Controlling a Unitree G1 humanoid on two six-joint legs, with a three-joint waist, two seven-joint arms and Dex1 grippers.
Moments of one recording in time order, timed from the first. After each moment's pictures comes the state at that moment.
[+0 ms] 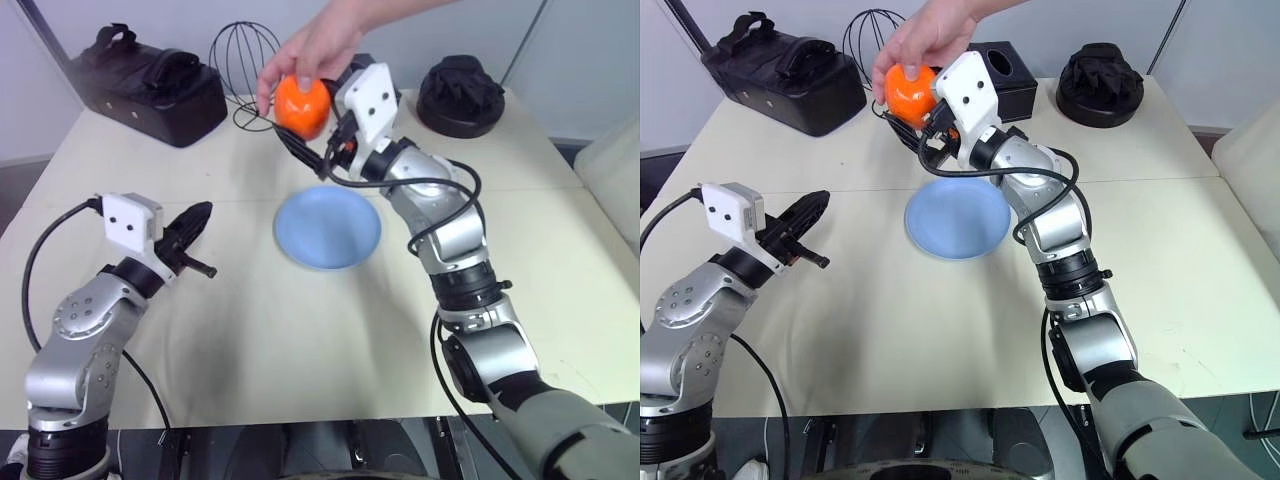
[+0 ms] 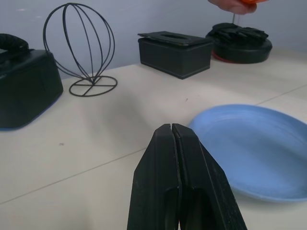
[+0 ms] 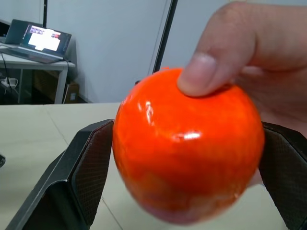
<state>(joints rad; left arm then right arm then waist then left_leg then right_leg) -0.09 0.52 0.29 -0.52 -0.53 0.50 -0.39 -0.92 -0.19 0.14 0.13 0.17 0.24 0.51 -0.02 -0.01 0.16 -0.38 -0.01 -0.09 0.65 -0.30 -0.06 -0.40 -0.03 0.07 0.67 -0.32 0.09</state>
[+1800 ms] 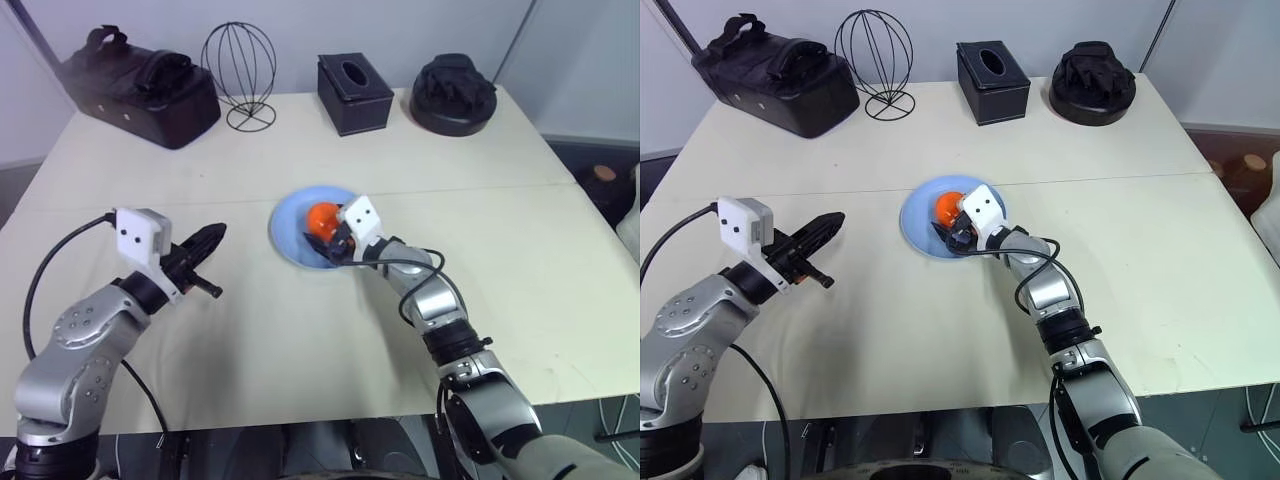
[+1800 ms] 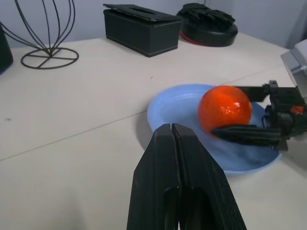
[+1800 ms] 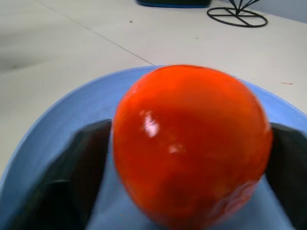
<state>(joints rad) -0.03 0.55 0.30 -0.57 -0.66 0.61 -0.42 -0.60 -0.17 0.19 0.36 0.03 0.12 0.52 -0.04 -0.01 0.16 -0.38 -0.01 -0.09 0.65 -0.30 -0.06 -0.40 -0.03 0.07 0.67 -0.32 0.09</state>
